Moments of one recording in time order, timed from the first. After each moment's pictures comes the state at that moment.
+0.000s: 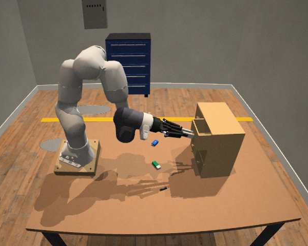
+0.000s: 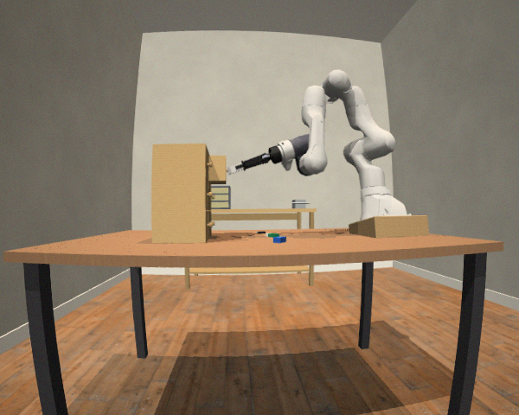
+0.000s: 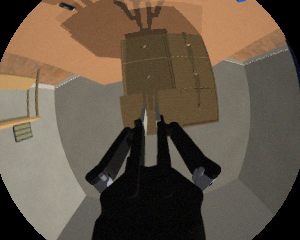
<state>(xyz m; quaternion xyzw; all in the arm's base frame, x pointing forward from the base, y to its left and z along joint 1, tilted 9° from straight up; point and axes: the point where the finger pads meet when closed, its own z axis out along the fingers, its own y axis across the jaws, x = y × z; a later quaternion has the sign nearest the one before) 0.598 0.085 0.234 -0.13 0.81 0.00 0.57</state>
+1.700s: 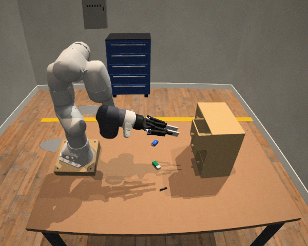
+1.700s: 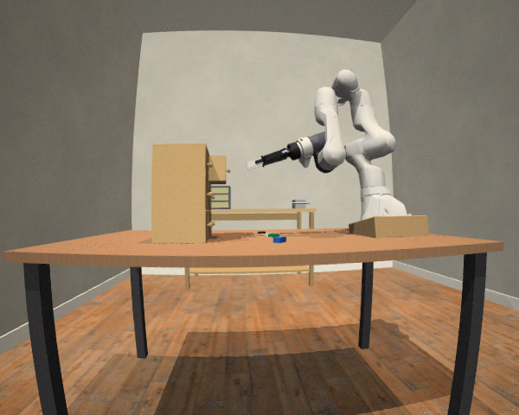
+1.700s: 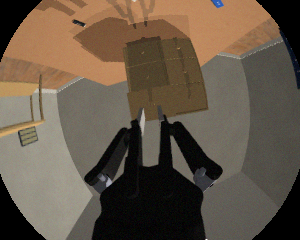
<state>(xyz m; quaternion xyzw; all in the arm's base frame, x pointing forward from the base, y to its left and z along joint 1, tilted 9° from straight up) 0.517 0.072 0.254 -0.11 0.81 0.02 0.58</state>
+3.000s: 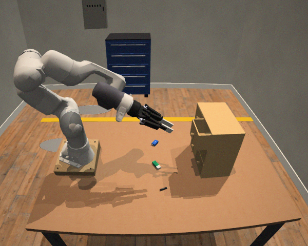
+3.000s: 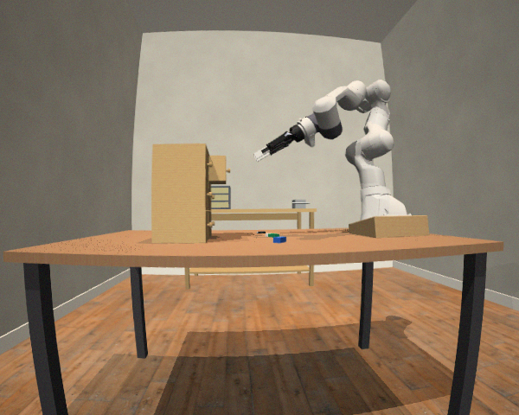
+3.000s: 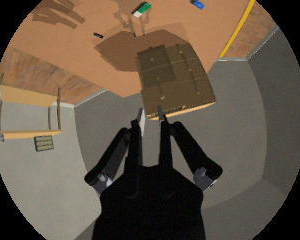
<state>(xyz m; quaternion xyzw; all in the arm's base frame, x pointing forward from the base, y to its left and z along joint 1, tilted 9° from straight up) 0.486 0.050 0.307 -0.03 0.86 0.00 0.50</state>
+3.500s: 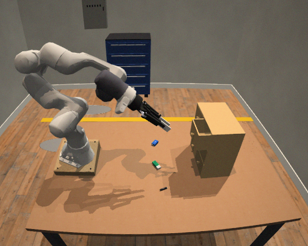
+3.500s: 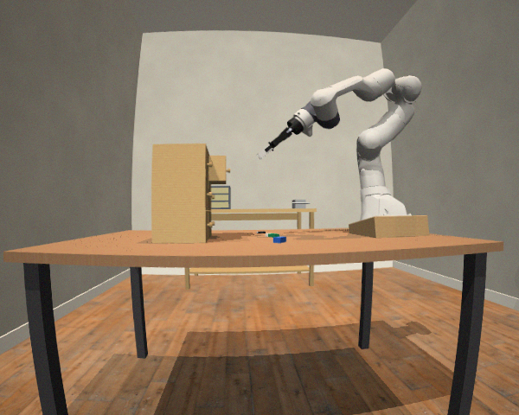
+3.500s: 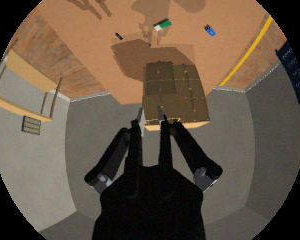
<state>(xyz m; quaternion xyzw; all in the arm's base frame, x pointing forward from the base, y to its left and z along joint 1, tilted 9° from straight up) 0.474 0.049 0.316 -0.13 0.90 -0.06 0.42</state>
